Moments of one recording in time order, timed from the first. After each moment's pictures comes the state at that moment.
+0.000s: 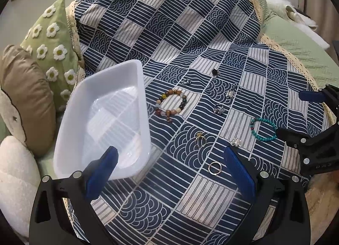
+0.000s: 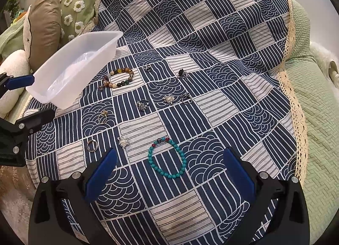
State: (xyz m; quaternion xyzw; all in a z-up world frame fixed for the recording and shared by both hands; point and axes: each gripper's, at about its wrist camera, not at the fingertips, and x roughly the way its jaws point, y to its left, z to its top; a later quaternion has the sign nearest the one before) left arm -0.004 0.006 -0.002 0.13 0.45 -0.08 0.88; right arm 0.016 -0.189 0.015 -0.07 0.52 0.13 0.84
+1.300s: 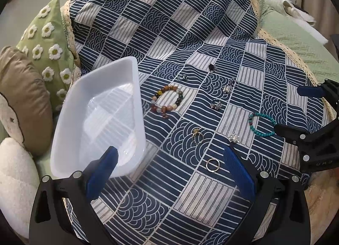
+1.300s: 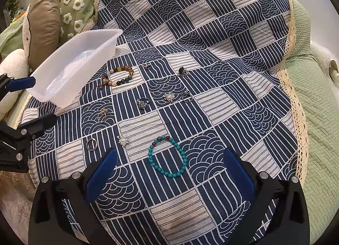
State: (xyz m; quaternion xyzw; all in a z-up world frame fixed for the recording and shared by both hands) left arm -0.005 0.002 -0.008 0.14 0.46 -0.09 0.87; right arm 0.016 -0.189 0.012 -0.07 0.52 0.13 0.84
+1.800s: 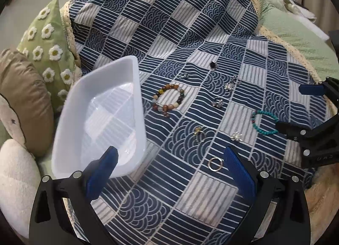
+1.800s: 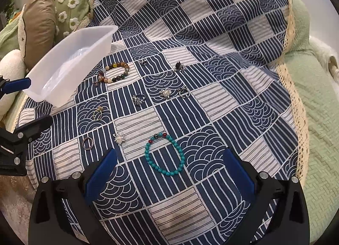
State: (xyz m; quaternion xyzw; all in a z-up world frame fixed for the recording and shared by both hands) left arm -0.005 0.000 -0.012 0.15 0.46 -0.08 0.87; right arm 0.022 -0.193 0.002 -0.06 0.54 0.12 0.83
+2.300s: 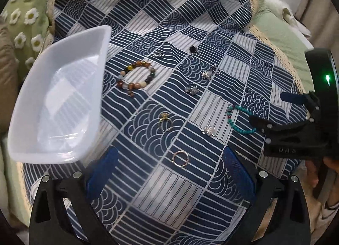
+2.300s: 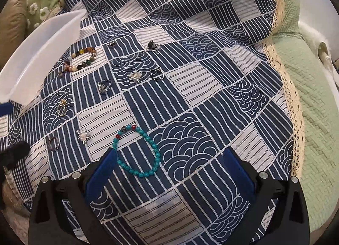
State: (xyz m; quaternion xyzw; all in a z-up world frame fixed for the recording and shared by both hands) left arm 0.005 -0.008 -0.045 0.04 0.52 -0.15 0.84; right arm 0.043 -0.205 -0.036 -0.08 0.58 0.04 0.81
